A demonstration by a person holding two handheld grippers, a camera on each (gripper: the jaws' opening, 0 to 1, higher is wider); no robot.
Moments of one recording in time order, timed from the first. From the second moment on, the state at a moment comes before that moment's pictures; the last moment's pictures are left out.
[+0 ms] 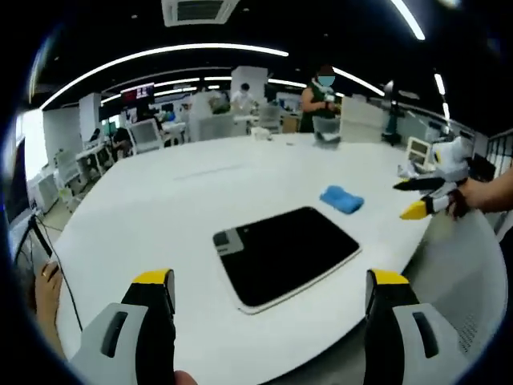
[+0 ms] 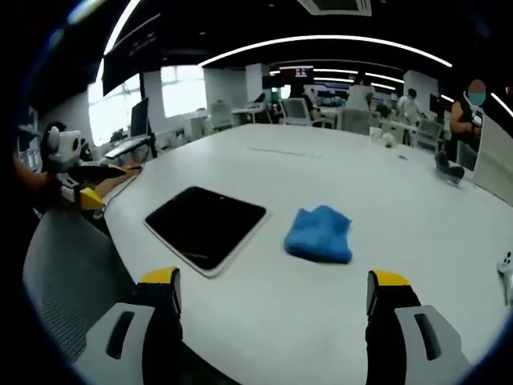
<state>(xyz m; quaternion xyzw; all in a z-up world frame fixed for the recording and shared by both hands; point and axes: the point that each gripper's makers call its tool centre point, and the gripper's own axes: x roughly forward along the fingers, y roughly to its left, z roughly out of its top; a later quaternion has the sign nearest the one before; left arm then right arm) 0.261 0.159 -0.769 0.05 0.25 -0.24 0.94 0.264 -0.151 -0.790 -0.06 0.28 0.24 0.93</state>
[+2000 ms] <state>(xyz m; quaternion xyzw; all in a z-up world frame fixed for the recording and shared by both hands) 0.271 0.174 -0.786 0.04 0.25 -0.23 0.94 0.341 -0.152 -0.683 -0.02 0.48 0.22 0.85</state>
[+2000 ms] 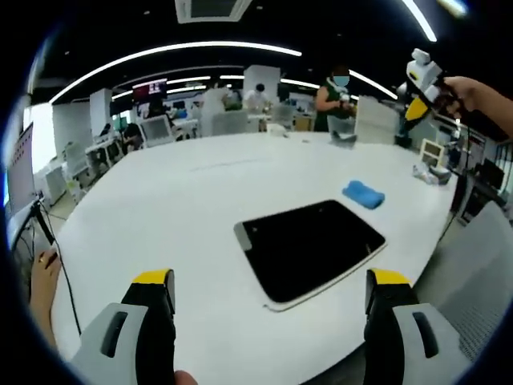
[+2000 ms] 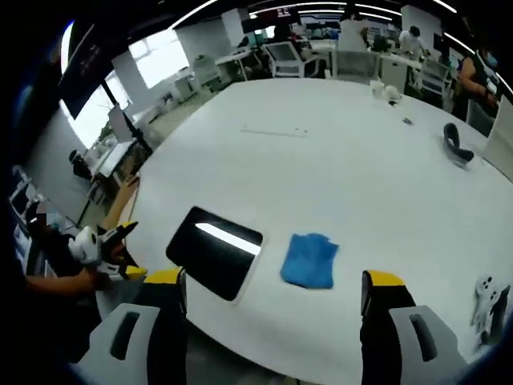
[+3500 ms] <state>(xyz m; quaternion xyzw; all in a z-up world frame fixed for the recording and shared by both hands) 0.267 0.173 -0.794 0.05 0.27 -0.24 0.93 0.389 -0.158 -0.824 0.03 0.54 0.17 0.82</state>
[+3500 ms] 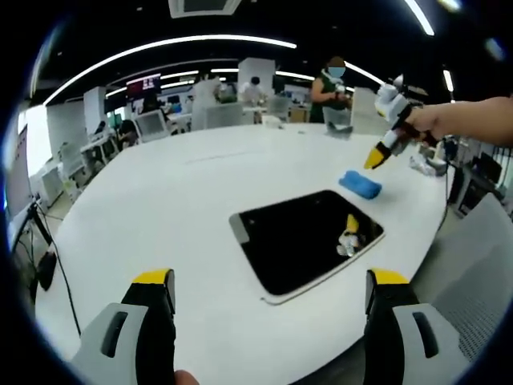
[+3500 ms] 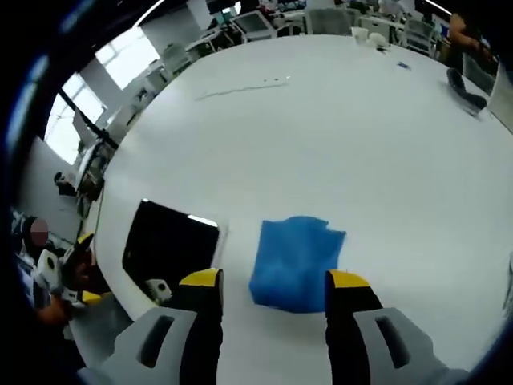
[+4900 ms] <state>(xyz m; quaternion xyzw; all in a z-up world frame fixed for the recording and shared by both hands) 0.267 0.172 -0.795 0.05 0.27 -0.24 0.93 0.404 -0.170 -0.866 -0.01 0.56 0.11 0.82</state>
